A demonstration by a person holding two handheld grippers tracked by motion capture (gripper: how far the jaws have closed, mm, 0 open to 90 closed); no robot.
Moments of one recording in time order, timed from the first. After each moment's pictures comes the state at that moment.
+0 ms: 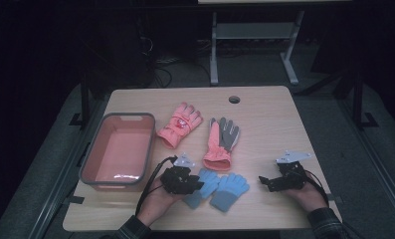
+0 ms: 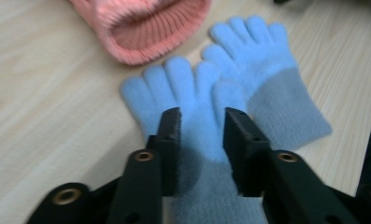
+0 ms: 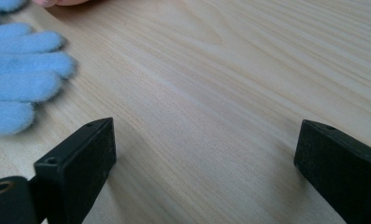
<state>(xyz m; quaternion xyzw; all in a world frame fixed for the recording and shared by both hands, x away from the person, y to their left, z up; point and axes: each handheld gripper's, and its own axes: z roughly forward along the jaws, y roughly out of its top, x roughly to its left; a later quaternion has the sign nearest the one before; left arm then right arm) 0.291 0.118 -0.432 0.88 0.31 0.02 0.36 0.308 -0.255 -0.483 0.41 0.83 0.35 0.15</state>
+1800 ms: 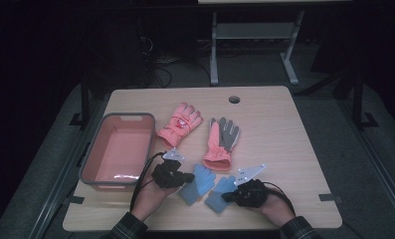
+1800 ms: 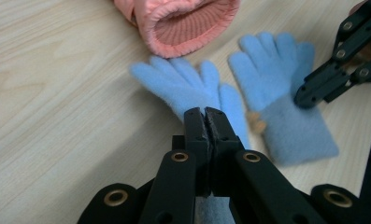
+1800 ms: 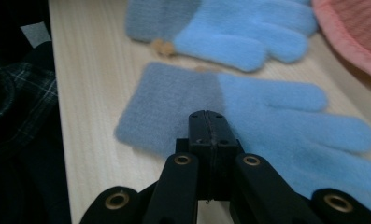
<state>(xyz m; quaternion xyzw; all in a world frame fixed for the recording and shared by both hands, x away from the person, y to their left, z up) 0.302 0.137 -0.432 0.86 0.34 0.00 0.37 0.266 -0.138 -0.467 0.23 0.89 0.38 -0.01</state>
